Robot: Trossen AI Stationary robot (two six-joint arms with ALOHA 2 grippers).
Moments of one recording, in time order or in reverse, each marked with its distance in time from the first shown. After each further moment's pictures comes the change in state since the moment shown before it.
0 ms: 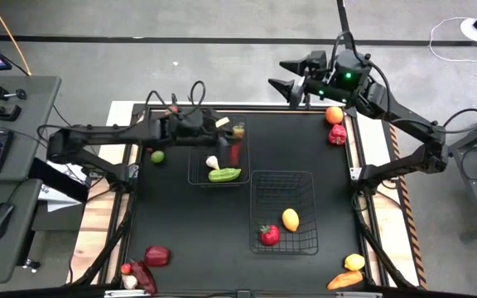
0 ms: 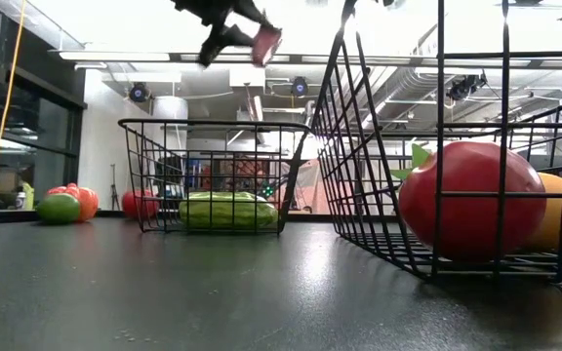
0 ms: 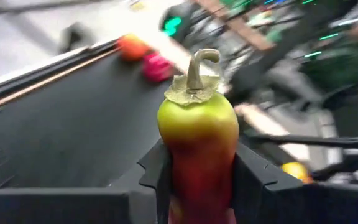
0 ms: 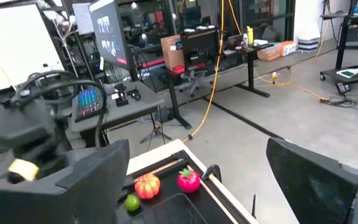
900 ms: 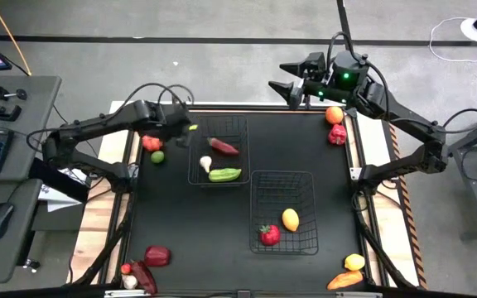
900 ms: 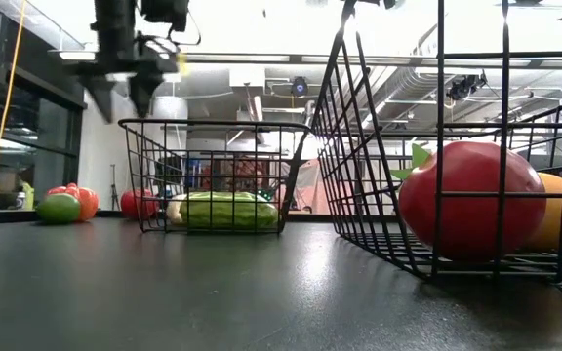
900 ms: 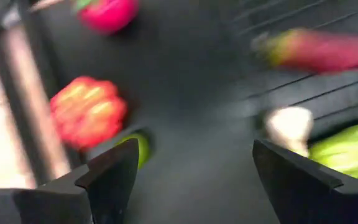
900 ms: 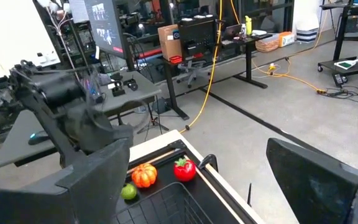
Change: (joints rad) left arm 0.244 -0.055 0.042 -1.084 -0.203 -0.272; right arm -0.003 0.000 0.000 -0.039 0.000 -0.006
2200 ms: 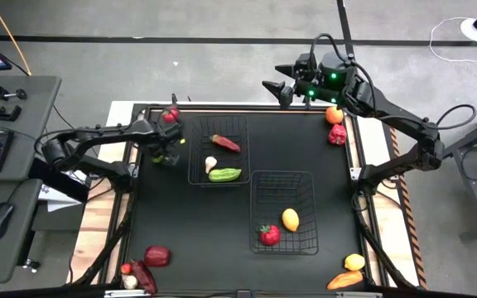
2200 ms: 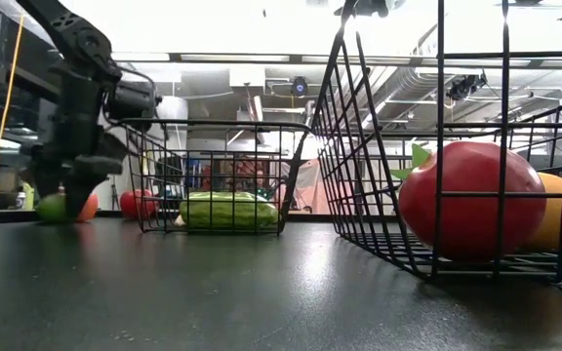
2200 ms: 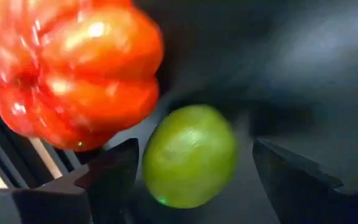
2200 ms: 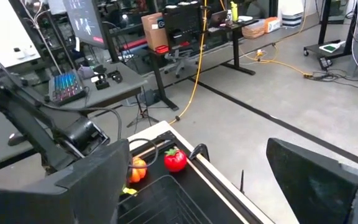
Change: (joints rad) left arm 0.214 0.020 -0.563 0.368 0.077 0.318; right arm 0.000 0.058 0.000 0.002 0.056 0.035
